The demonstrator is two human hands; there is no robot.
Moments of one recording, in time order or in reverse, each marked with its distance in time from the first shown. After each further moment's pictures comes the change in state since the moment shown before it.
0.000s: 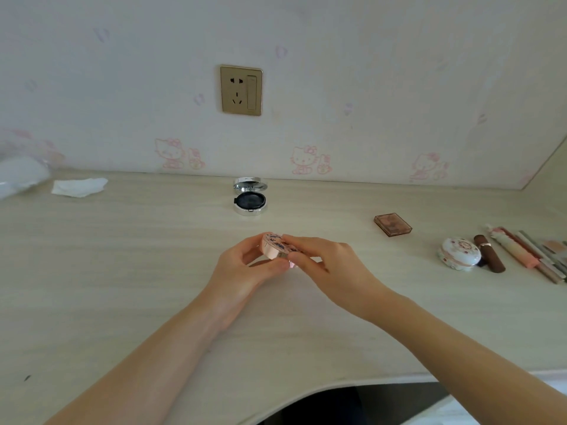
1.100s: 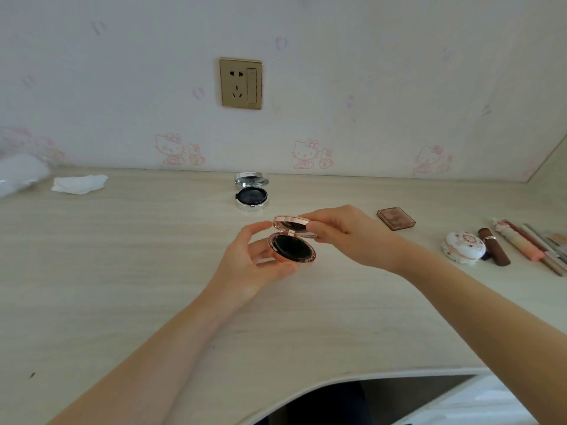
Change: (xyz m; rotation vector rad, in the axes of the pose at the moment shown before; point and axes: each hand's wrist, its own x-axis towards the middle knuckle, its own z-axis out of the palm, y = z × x) left_hand 0.005 -0.003 -0.002 0.271 0.023 0.096; right_hand 0.029 0.011 -0.040 -0.013 -0.147 0.011
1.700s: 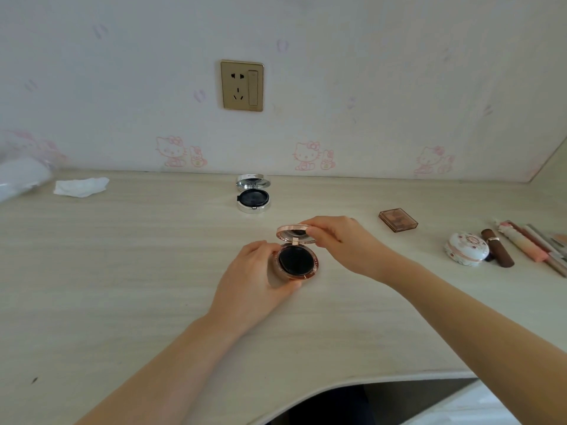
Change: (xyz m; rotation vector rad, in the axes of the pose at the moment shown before) left_hand -0.004 -0.014 0.003 0.839 0.079 0.253; right_hand 0.007 0.012 0.018 -0.090 0.099 0.032
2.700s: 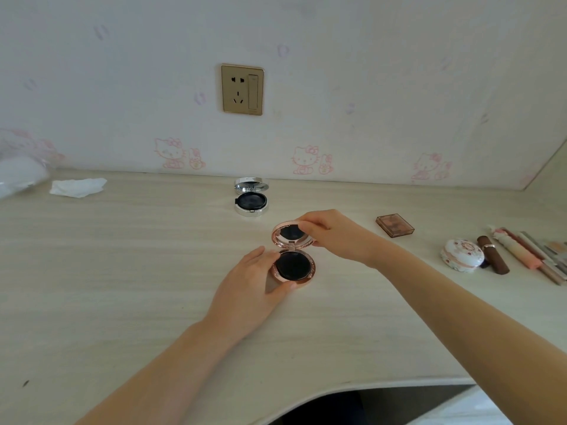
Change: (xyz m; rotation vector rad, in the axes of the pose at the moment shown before) left_hand 0.001 -0.012 0.011 0.046 -0.068 0.016; right_hand 0.025 -0.004 -0.006 0.100 -0.109 0.171
